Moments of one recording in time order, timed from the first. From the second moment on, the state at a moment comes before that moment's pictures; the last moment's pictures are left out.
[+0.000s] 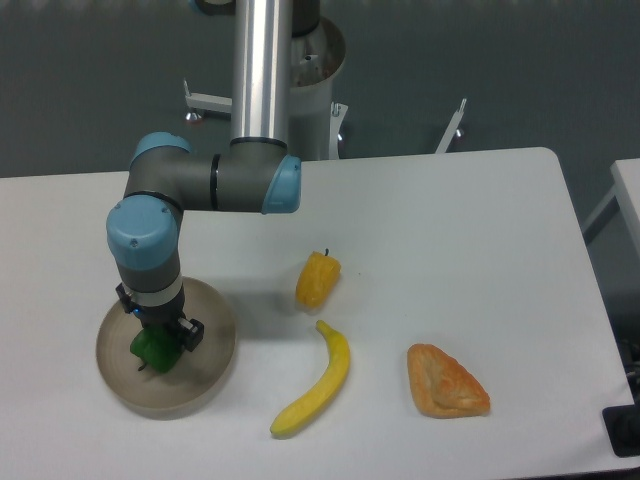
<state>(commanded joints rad) 1.80 -2.19 -1.34 -1.09 1.47 0.53</state>
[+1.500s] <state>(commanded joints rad) 2.05 -2.09 -1.36 -1.14 1.62 1.05</state>
